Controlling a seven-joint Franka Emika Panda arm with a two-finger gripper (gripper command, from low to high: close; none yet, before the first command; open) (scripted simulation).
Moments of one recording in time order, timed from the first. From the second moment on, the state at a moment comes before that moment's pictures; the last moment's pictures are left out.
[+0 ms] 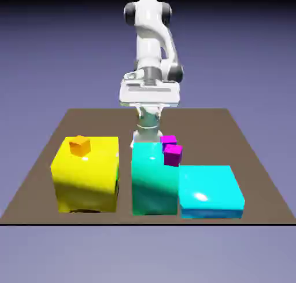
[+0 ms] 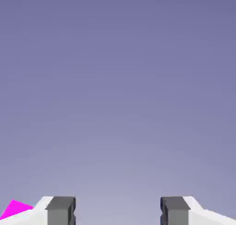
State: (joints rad) arm 0.05 -0.54 0.00 -2.80 0.01 2.98 0.69
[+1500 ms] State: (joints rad) arm 0.10 -0.05 0.34 -3.06 0.42 2.77 0.80
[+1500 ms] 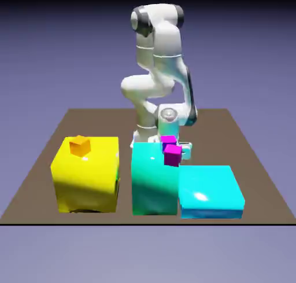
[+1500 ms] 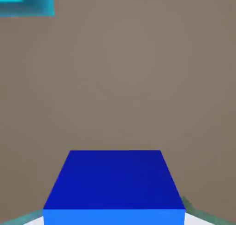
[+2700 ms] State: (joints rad) arm -0.31 -0.40 0.44 -2.41 0.26 1.87 1.41
